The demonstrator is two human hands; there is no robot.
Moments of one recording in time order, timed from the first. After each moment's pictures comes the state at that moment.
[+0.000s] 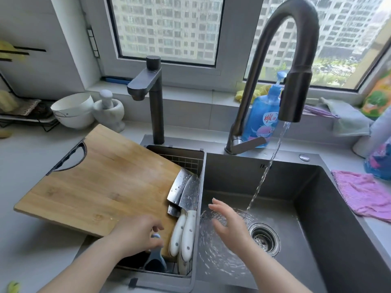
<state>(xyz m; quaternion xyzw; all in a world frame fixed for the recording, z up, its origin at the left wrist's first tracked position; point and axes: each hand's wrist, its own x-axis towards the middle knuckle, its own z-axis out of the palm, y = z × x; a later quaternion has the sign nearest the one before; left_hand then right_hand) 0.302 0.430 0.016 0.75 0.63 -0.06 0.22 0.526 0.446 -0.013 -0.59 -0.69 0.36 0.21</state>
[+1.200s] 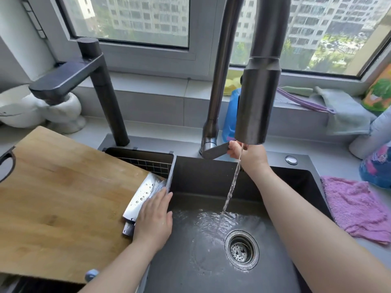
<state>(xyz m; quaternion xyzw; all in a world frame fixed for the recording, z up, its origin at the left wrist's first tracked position) 0.426 0.520 -0.052 0.75 0.65 0.09 0.08 0.634 0.627 0.057 -0.65 -0.52 0.37 0.40</state>
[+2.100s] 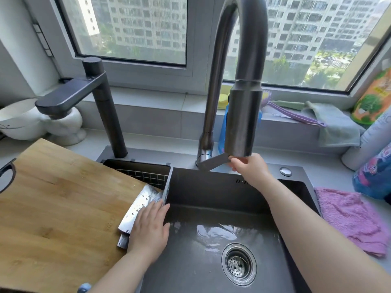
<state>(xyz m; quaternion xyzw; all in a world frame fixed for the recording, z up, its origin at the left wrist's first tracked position) 0.433 0.517 -0.038 0.69 0.70 0.11 0.14 0.654 0.619 0.070 -0.66 -0.60 0.33 0.30</state>
